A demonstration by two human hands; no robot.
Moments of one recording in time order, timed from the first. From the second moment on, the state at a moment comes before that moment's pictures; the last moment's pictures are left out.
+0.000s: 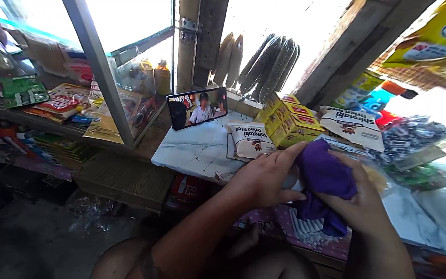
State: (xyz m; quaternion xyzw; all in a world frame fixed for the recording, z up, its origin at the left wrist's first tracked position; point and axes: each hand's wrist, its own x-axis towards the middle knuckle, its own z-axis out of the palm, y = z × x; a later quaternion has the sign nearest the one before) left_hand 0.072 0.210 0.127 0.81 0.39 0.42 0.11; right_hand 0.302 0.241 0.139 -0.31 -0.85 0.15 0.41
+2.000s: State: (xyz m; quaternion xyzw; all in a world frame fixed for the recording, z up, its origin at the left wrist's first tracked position) left_hand 0.060 0.211 0.134 0.84 0.28 0.41 0.23; right_hand 0.325 0.215 0.086 -0.27 -0.75 0.01 0.60
